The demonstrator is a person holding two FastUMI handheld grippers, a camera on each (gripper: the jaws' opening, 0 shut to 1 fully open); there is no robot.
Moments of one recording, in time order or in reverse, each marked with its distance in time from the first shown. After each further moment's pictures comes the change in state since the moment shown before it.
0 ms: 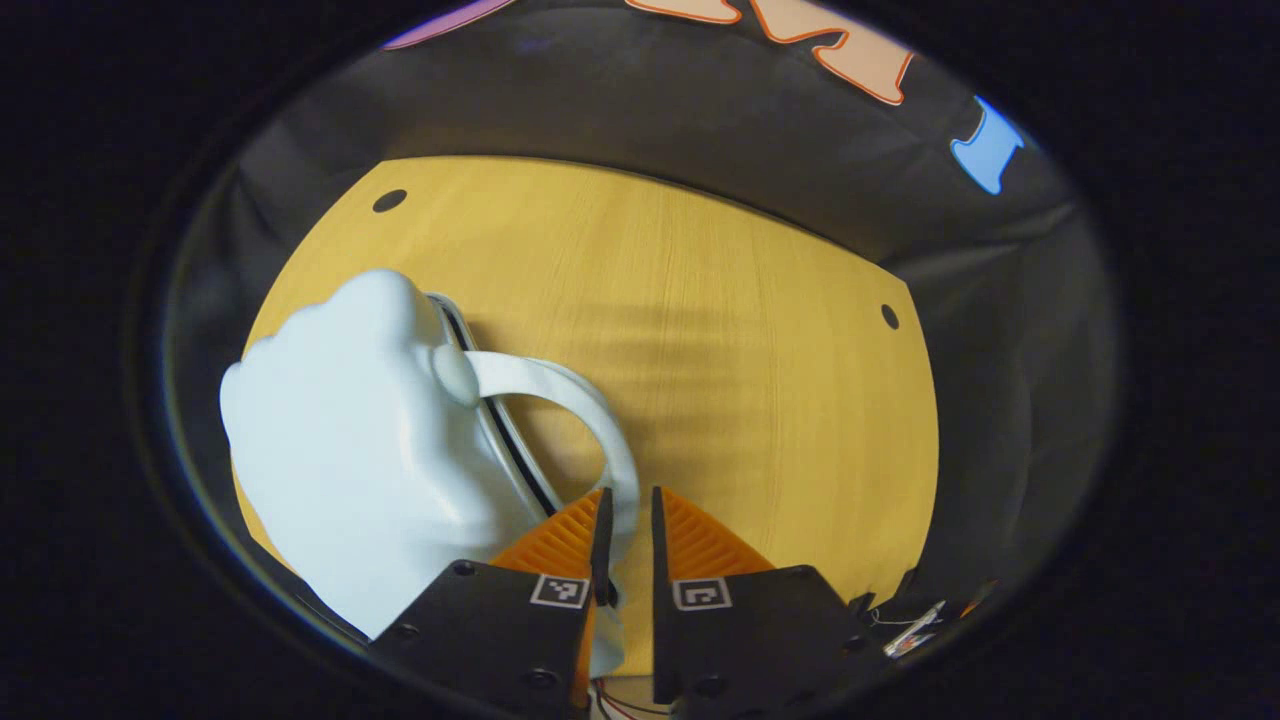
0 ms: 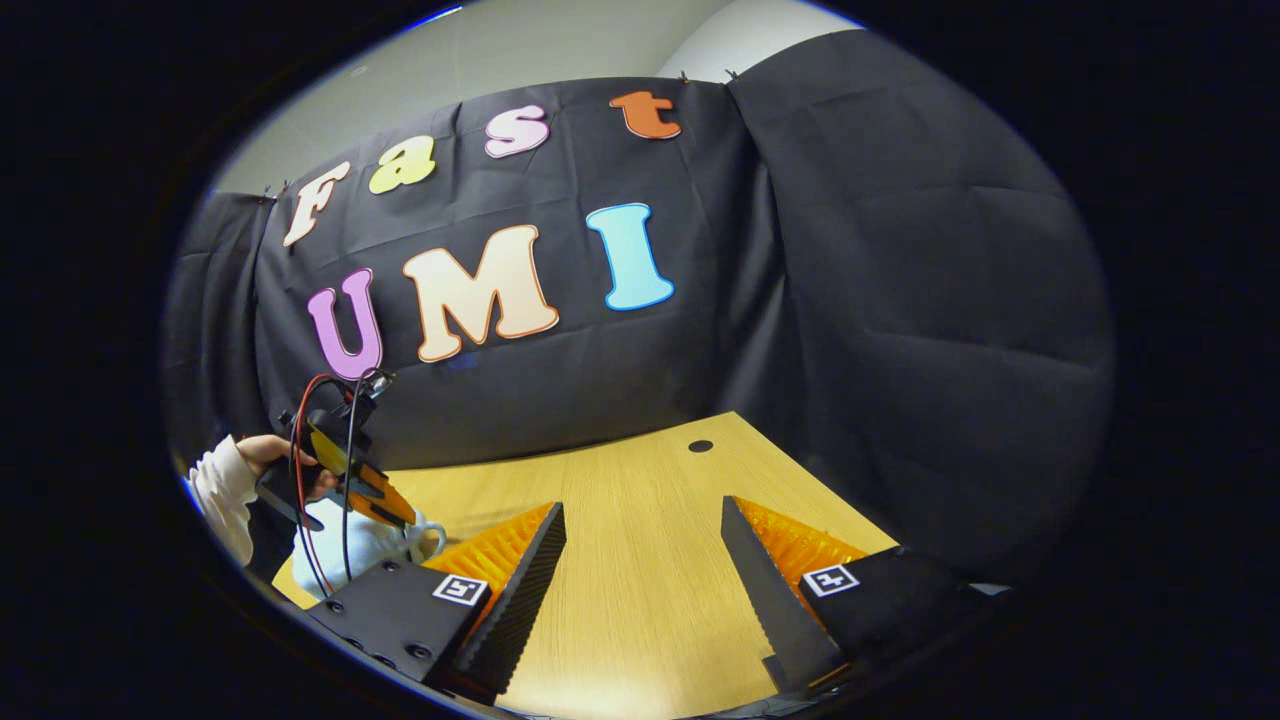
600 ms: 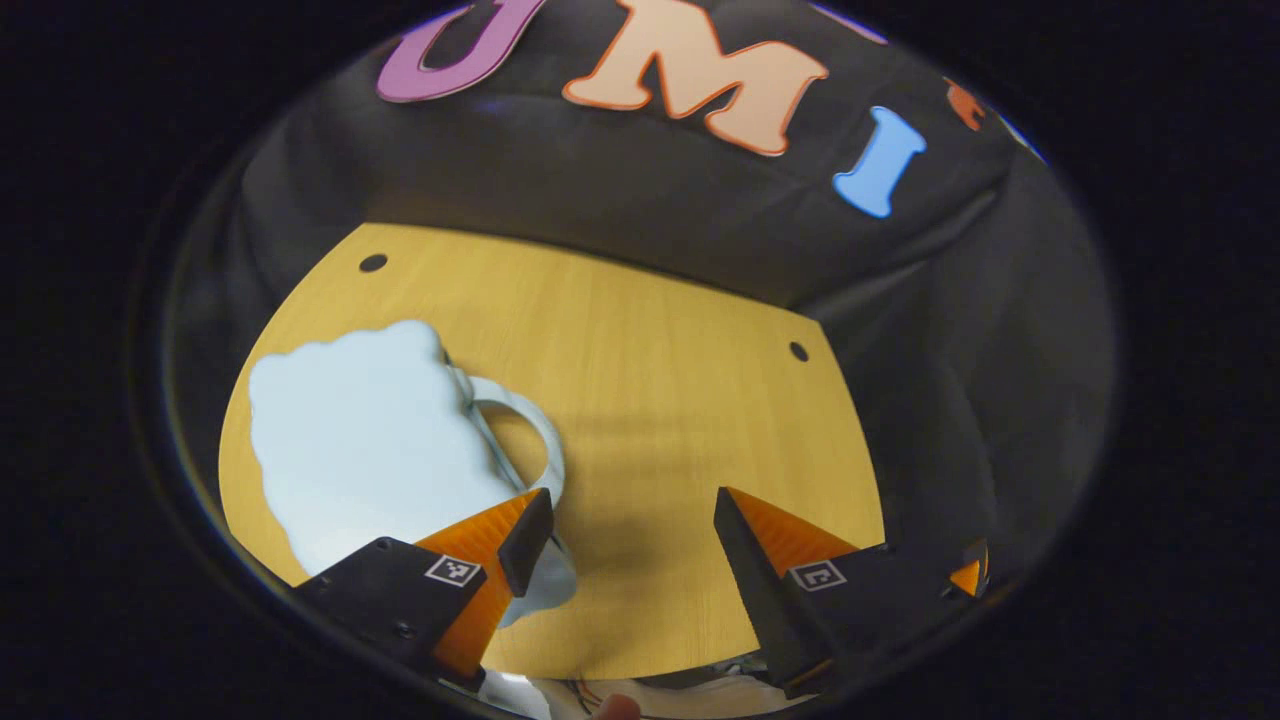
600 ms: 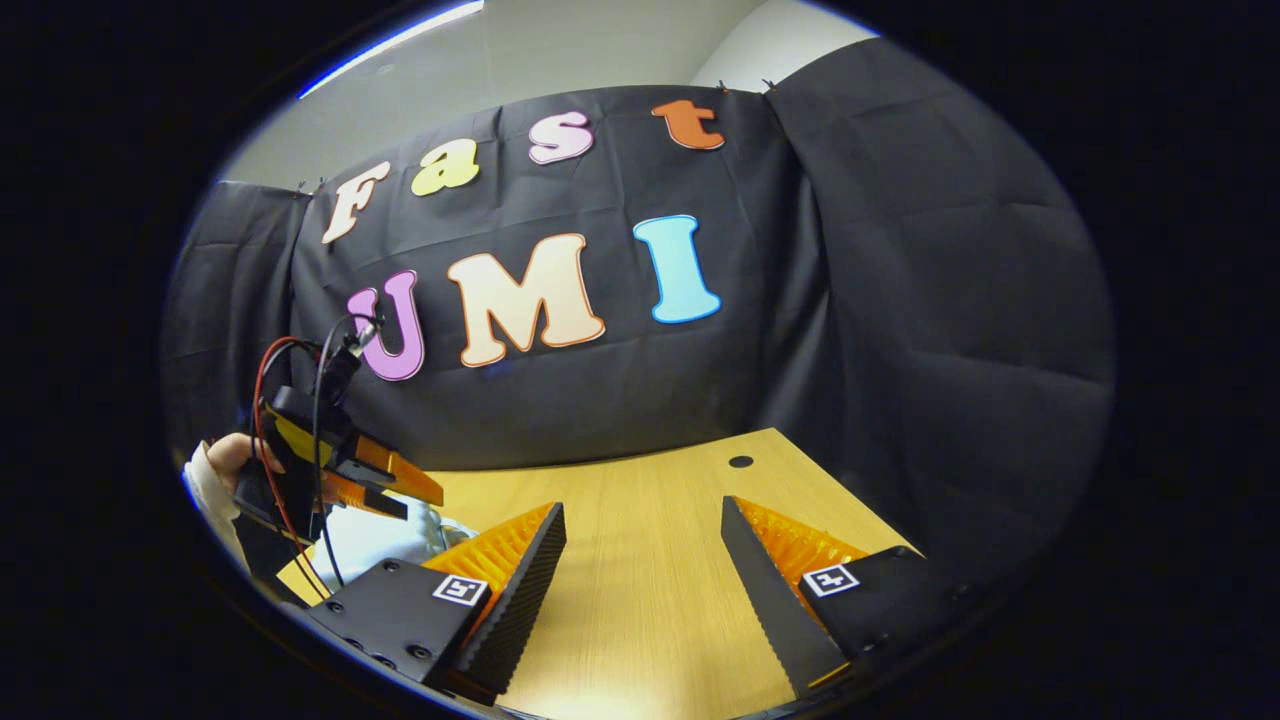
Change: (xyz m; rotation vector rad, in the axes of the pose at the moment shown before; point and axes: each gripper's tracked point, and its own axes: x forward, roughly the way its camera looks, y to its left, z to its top) left arm -0.091 -0.056 -0.023 0.138 -0.311 -0.126; right arm 0.003 0.043 0.010 -0.037 -0.028 0.120
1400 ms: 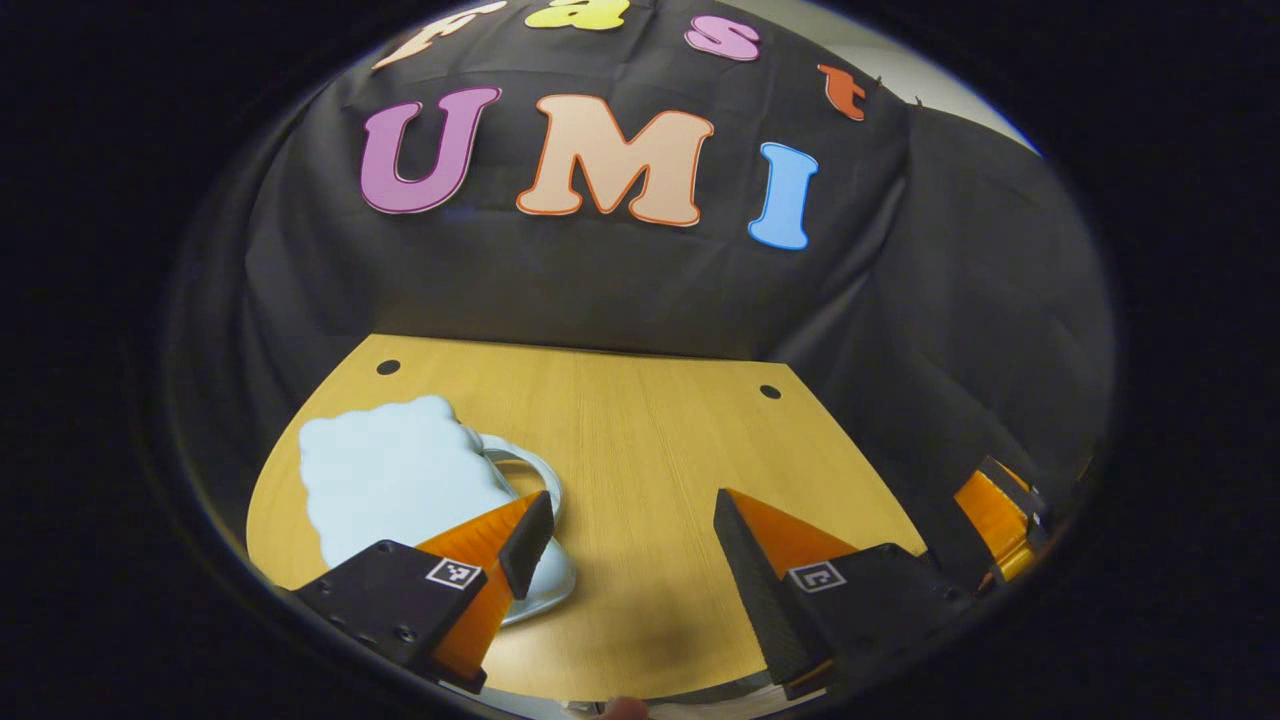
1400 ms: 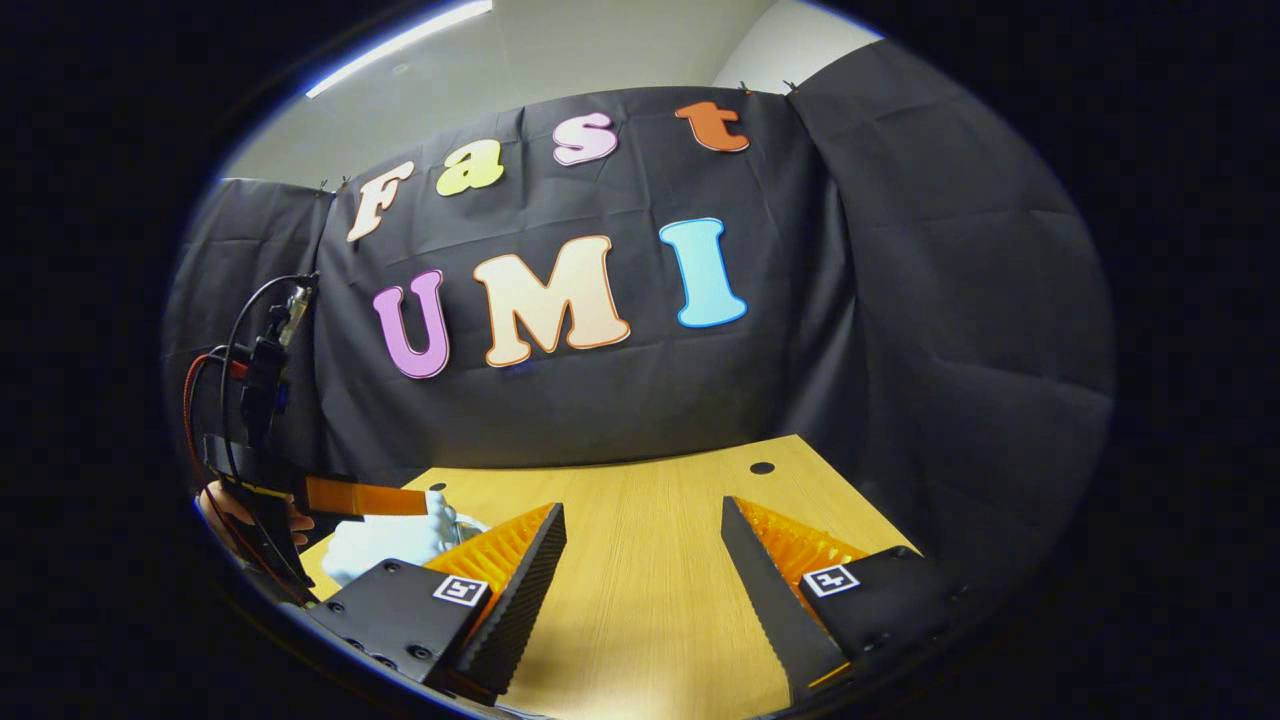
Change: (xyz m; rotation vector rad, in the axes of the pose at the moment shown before) left arm -0.055 -0.023 -0.024 0.177 -0.284 0.019; right arm 0.000 0.008 0.005 -0.020 0.003 0.069
